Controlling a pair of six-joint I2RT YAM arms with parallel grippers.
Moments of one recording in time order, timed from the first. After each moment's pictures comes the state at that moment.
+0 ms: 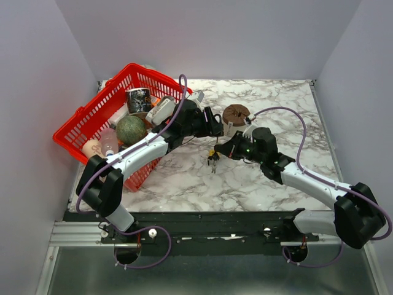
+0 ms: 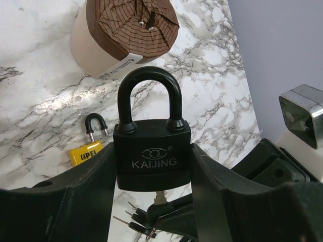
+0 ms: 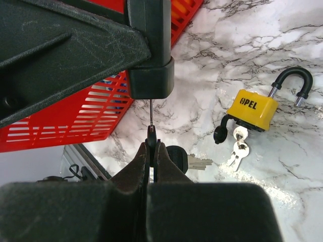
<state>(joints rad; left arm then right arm) -0.65 1.58 1.17 -0.03 0.20 -0.73 0.59 1.24 0.65 0.23 -0.22 0.77</state>
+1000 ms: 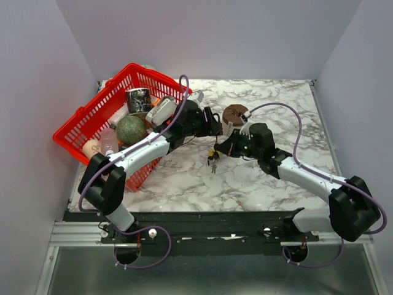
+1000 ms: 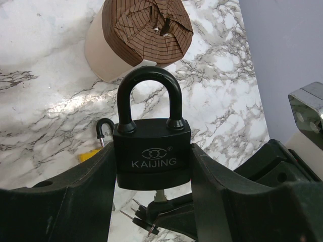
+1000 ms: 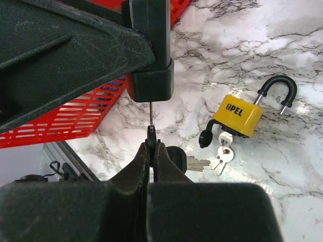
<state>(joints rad) -0.66 1.60 1.17 -0.02 0.15 -0.72 0.57 1.31 0.72 0.18 -0.24 0.68</state>
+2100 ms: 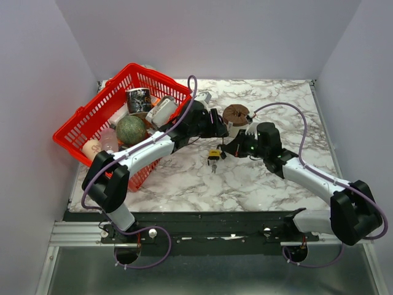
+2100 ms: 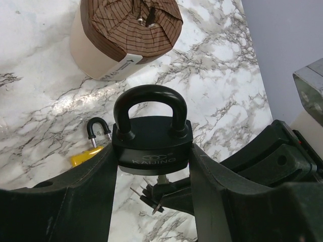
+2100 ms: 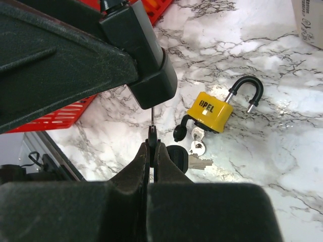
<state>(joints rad) -0.70 1.64 1.21 -0.04 0.15 -0.68 0.48 1.28 0.68 0.15 -0.32 0.56</state>
